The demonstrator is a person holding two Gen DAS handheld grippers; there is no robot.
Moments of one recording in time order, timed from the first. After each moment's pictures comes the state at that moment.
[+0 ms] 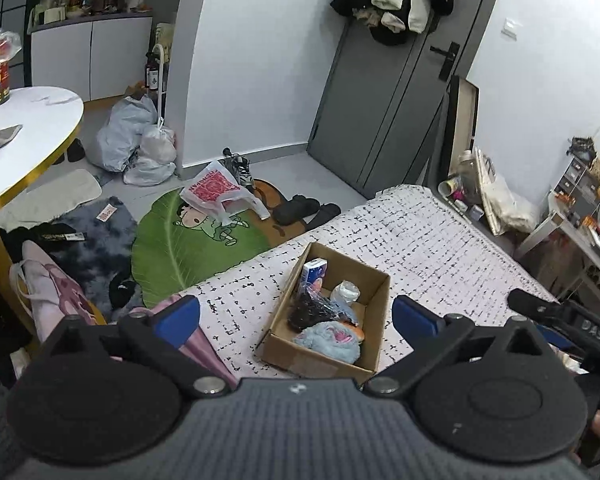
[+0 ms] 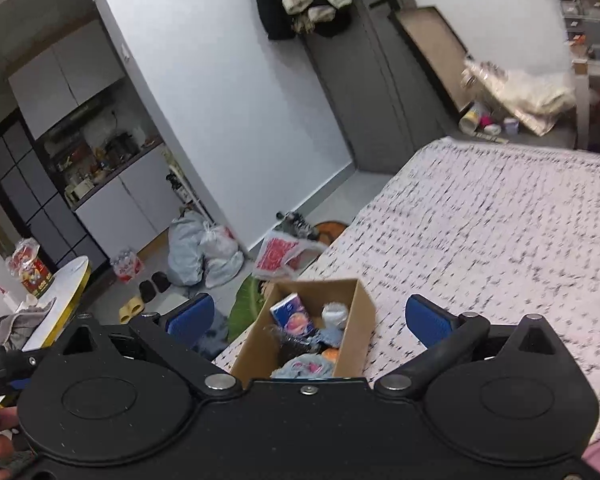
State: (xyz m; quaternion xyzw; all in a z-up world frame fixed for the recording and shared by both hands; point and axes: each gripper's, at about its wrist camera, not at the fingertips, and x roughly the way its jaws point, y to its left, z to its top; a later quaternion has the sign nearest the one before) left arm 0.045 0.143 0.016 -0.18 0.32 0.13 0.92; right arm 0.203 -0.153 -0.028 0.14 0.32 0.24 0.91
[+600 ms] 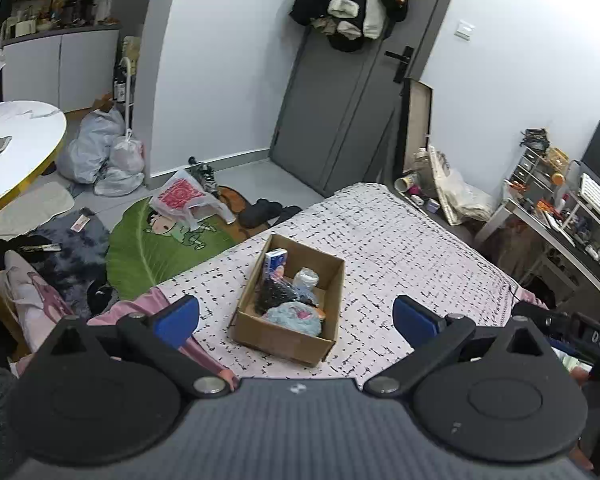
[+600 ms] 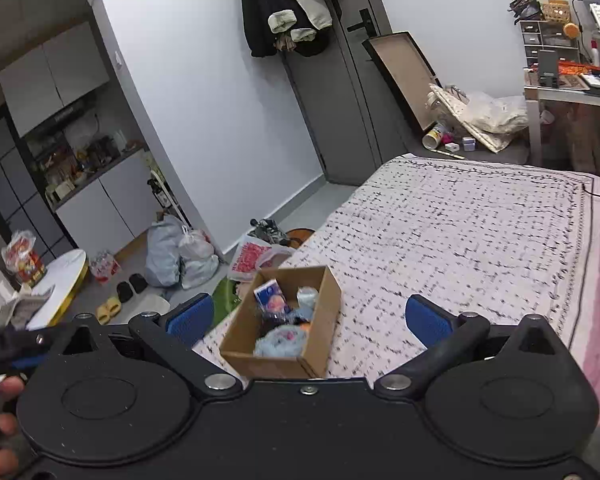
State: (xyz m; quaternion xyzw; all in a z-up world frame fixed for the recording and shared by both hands) left arm -0.012 0.114 0.034 -0.17 0.30 0.07 0.94; right arm 0.122 -0.181 0.000 0.11 0.31 0.19 0.92
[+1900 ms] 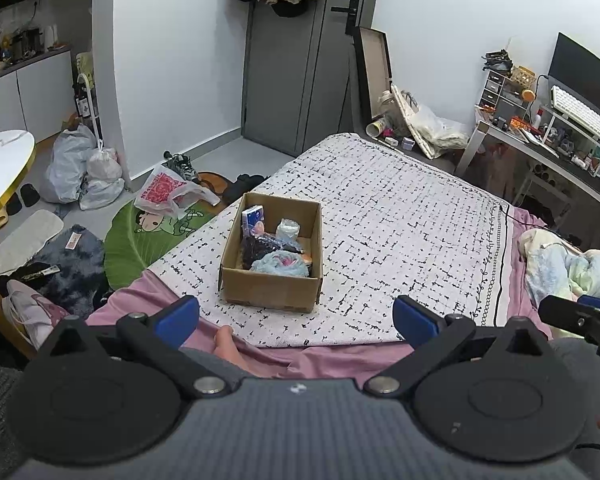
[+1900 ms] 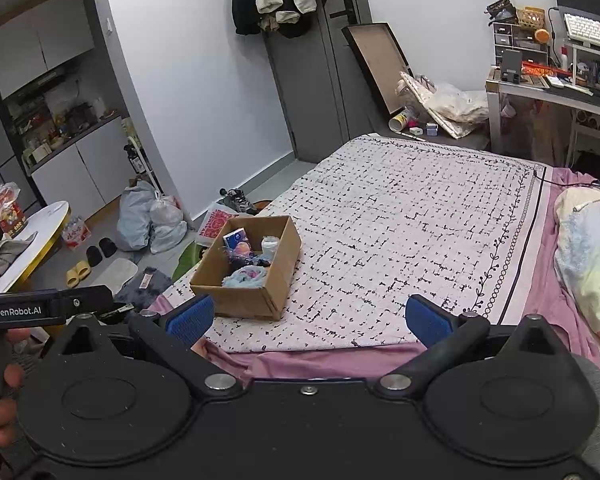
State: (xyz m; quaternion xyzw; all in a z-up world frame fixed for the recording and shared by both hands) left arm -0.040 0.063 0.014 -0.07 0.35 0.02 0.93; right arm 0.044 -0.207 -0.006 0.06 0.33 0.16 0.93
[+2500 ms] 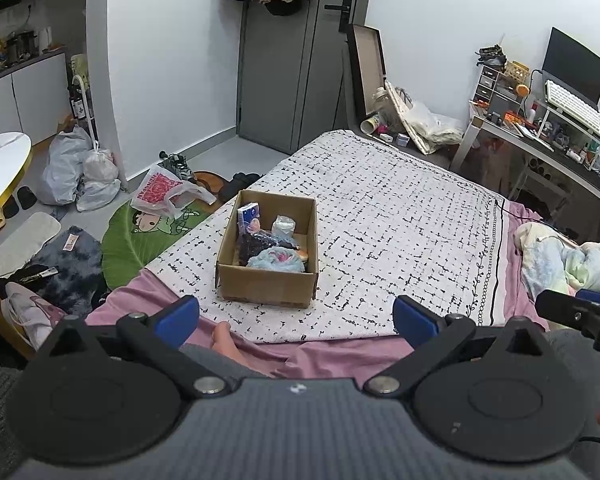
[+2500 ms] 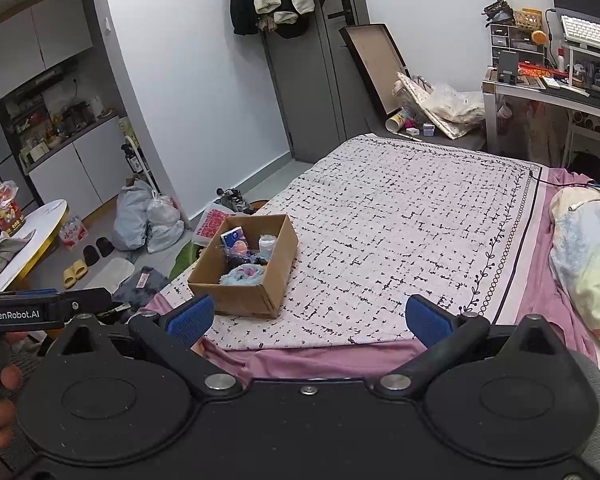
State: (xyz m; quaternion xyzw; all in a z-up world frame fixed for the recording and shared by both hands) left arm -0.045 0.060 0.012 -0.06 0.35 0.02 0.93; right arm 0.042 -0.207 -0.005 0.06 0.33 0.15 0.93
